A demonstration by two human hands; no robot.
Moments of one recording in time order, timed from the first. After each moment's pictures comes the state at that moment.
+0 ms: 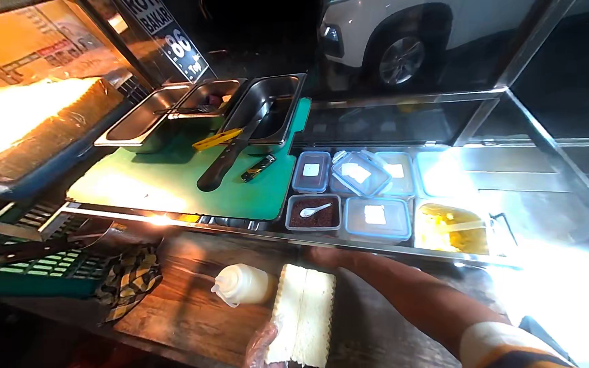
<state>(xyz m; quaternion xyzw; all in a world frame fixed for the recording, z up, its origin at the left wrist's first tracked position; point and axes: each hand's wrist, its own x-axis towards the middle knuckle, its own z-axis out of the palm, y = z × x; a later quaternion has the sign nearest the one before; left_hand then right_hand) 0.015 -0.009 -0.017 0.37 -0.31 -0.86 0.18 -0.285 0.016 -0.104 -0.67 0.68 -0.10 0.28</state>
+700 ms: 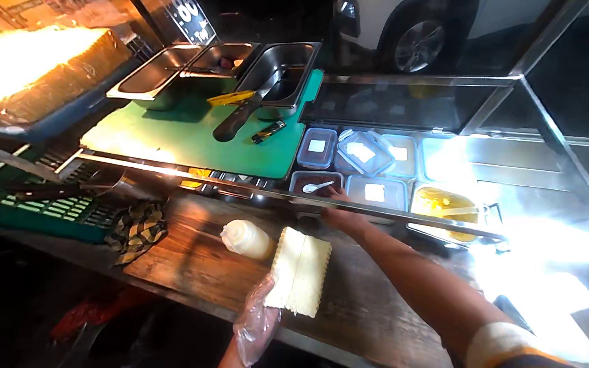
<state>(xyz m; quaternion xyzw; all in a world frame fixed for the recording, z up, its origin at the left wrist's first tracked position) 0.013 -0.001 -0.016 0.36 -0.35 -0.84 0.19 -0.309 0.045 -0.037 -0.54 0.81 -0.17 0.16</state>
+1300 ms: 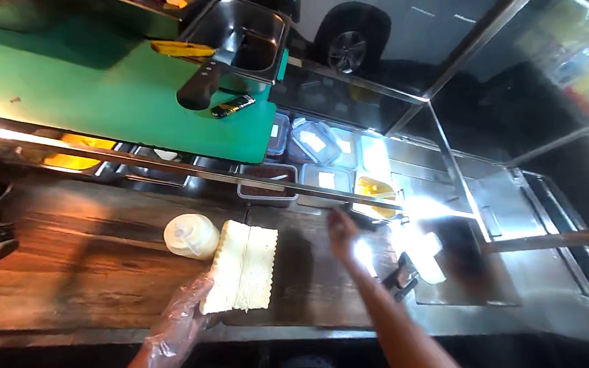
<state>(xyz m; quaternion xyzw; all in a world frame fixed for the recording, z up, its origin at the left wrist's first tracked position) 0.043 -0.063 -0.020 0.43 -0.40 -0.81 0.06 -0.220 0.186 -0.014 -0.16 0.90 -0.39 0.11</state>
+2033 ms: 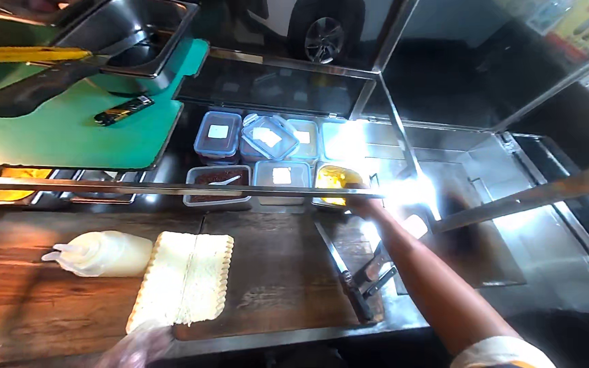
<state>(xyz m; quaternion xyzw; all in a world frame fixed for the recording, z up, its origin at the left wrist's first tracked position) 0.059 0.037 0.030 0.28 -0.72 -0.56 0.30 -0.375 0.317 0.010 -0.21 0.95 -0.13 0.22</state>
